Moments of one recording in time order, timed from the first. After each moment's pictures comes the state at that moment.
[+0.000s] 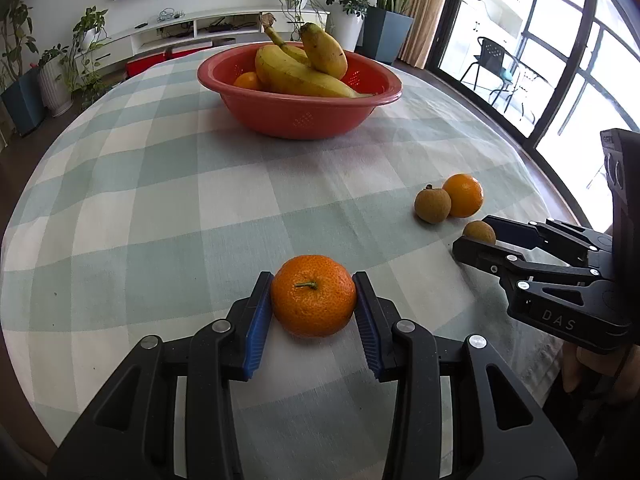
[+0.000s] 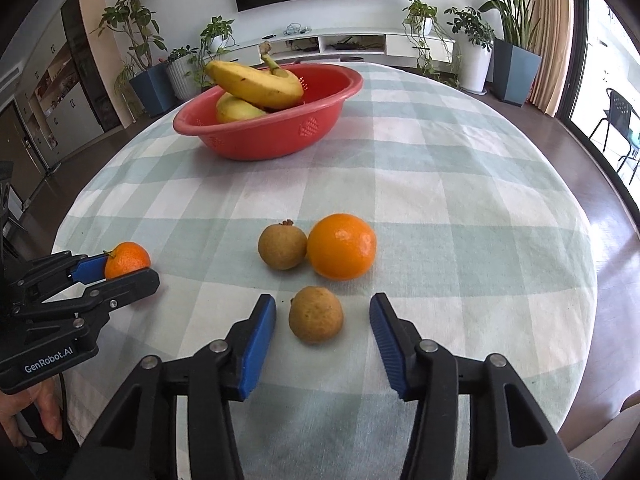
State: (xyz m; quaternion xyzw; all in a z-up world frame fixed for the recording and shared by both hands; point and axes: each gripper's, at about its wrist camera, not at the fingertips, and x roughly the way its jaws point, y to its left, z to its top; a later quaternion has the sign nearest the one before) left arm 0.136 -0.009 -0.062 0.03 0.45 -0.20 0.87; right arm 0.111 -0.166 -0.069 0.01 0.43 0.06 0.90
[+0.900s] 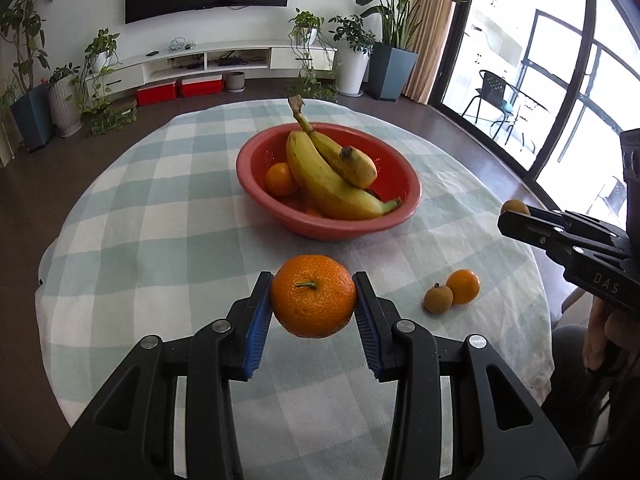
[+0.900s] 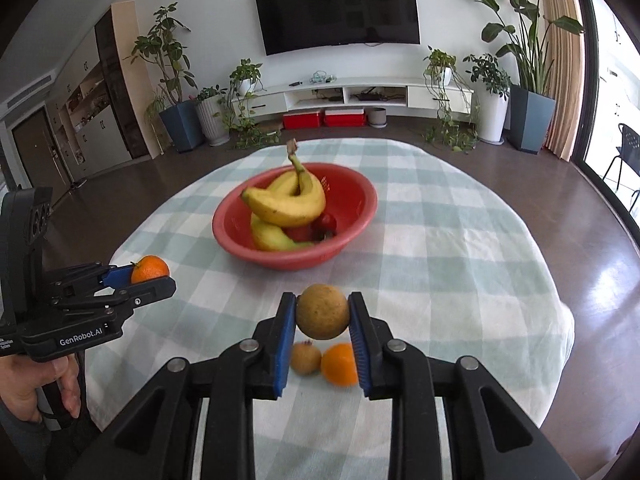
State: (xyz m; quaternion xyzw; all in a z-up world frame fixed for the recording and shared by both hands) left arm 0.176 0.016 0.014 0.01 0.39 -0.19 0.90; right arm 0.142 -0.179 0.030 0.02 0.34 0.11 0.93
